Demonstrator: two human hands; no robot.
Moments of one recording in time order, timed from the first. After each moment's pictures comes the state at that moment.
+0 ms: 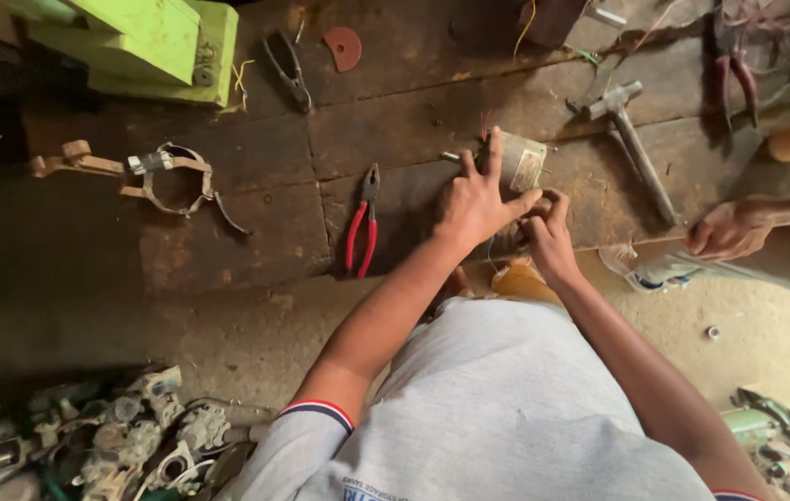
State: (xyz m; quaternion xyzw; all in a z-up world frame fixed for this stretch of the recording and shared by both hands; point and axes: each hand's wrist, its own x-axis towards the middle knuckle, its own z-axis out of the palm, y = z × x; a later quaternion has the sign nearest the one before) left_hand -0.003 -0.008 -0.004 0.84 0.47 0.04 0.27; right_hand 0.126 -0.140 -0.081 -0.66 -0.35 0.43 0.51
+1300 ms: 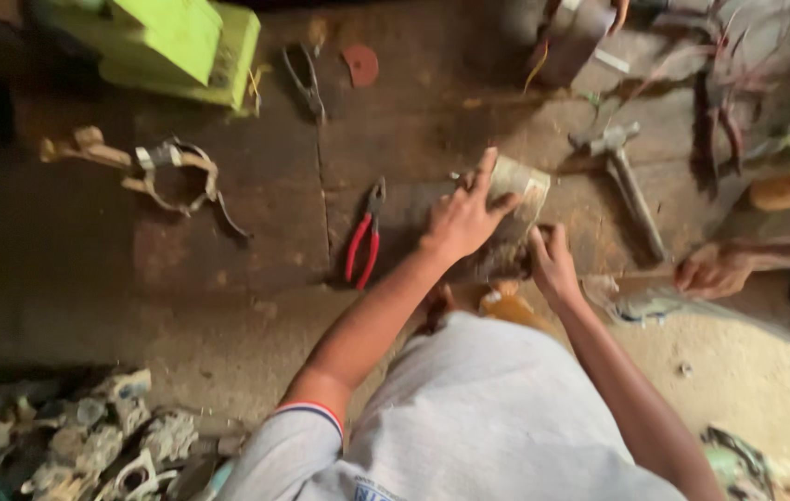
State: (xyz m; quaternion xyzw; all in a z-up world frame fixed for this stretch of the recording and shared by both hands) left_hand -0.021 0.010 -0.003 0.84 0.45 0.17 0.25; right_hand 0.131 -0.131 -0.056 -0.72 -0.22 0.50 0.42
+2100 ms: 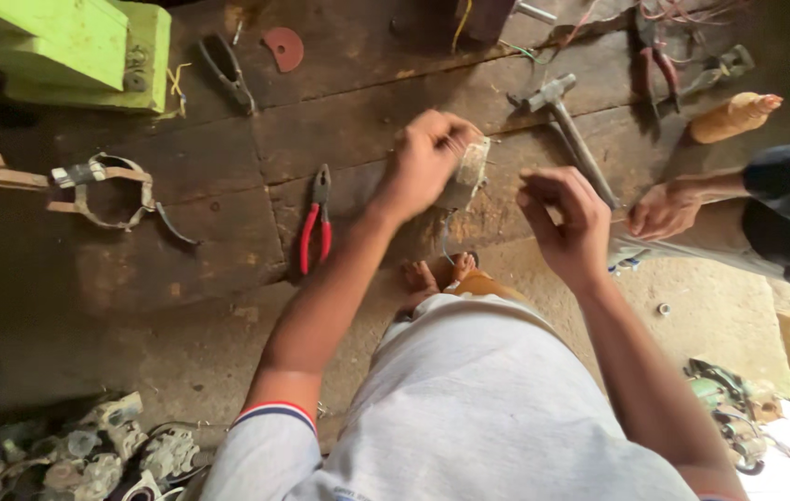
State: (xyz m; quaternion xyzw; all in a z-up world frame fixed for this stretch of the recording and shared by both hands) left_hand 0.001 0.032 0.049 0.73 0.31 0.33 0.51; right_hand 0.159 -0.146 0.111 -0.65 -0.54 0.20 0.49
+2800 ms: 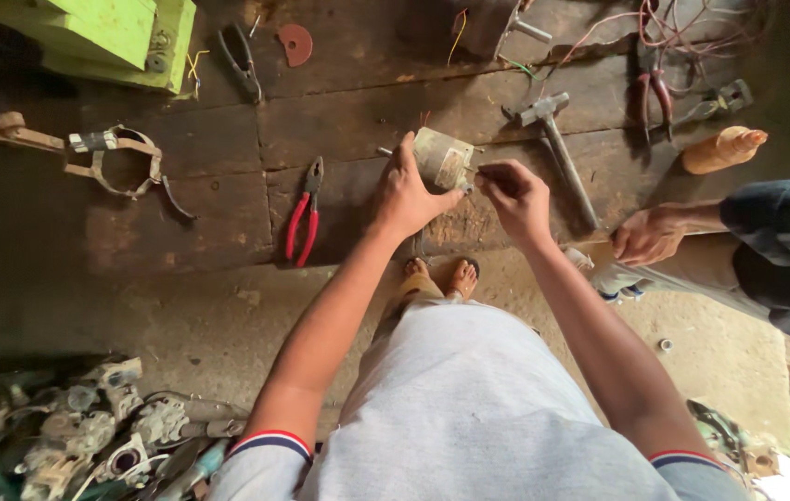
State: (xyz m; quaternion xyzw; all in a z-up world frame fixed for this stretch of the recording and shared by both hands) left_hand 0.004 -0.016 0.010 0.78 0.51 0.16 0.32; right_hand 0.195 -0.106 -0.022 -0.62 -0.40 0.40 0.54
